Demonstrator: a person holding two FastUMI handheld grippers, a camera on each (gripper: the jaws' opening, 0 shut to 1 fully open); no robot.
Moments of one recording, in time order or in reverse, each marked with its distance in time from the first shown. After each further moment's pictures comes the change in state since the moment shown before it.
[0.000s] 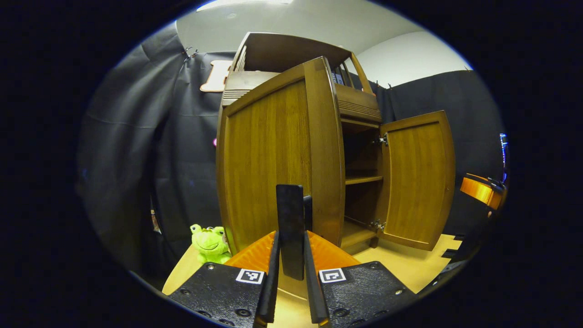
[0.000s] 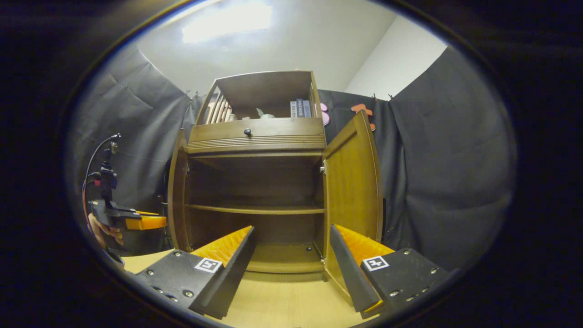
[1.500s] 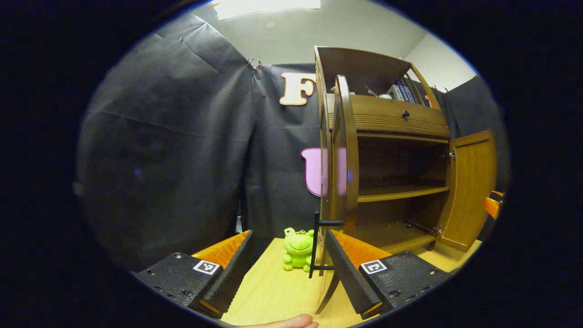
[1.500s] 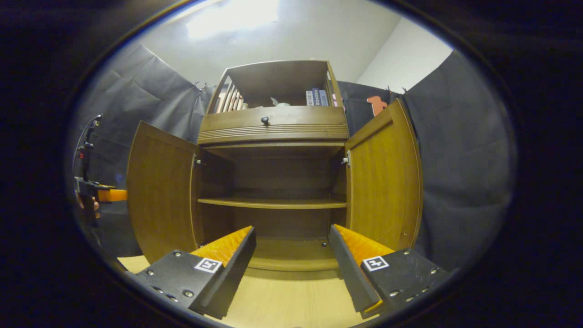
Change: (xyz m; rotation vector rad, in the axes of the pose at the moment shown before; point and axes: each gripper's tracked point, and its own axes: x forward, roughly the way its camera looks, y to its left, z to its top) left arm -0.103 0.155 0.056 -0.002 -0.048 0.438; right arm 0.029 0.047 -0.021 -0.008 0.072 0.066
